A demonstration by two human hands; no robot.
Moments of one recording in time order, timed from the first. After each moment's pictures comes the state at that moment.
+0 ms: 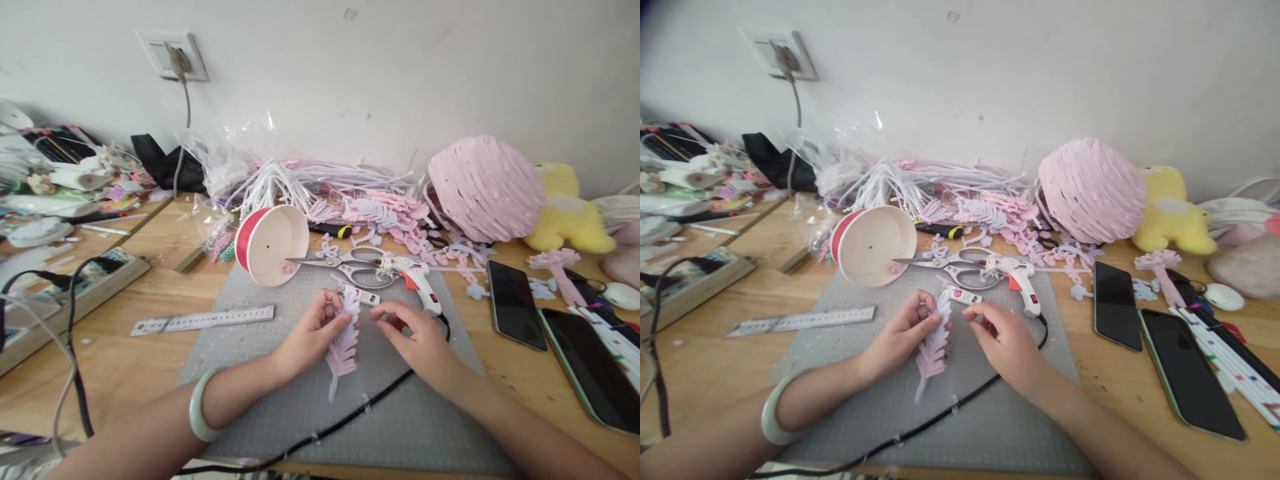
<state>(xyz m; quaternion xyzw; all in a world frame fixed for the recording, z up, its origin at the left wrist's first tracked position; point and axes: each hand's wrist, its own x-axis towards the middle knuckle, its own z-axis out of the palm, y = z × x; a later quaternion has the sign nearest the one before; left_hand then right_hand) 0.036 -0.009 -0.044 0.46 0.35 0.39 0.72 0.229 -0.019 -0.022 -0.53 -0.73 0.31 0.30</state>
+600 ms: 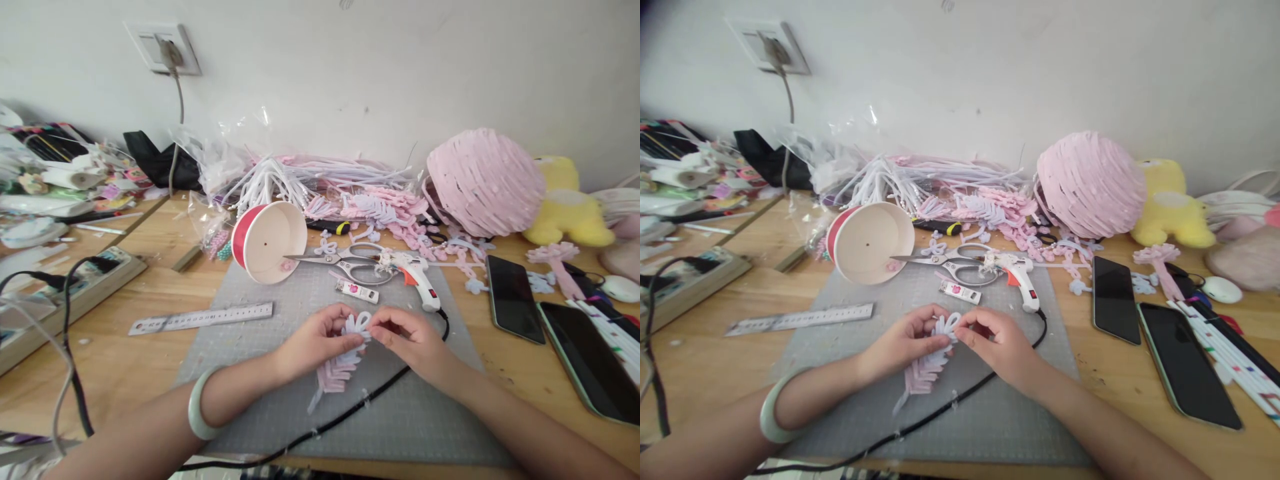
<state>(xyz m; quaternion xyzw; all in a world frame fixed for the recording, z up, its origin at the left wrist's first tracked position) 0.038 -0.012 -0.034 0.43 0.35 0.28 0.78 0.226 -0.022 -0.018 -0.46 -0.68 0.49 0.30</state>
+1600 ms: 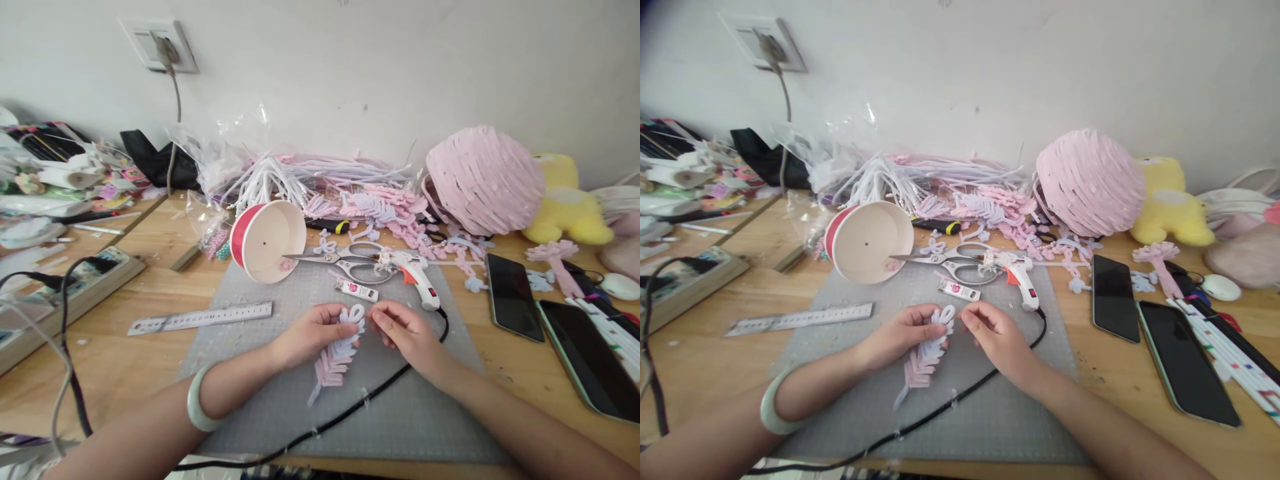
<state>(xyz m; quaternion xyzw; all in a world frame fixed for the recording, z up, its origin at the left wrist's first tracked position) 0.034 -0.004 -0.030 0.40 0.37 0.24 0.80 0.223 -0.023 -0.033 -0.49 -0.59 0.55 0.32</state>
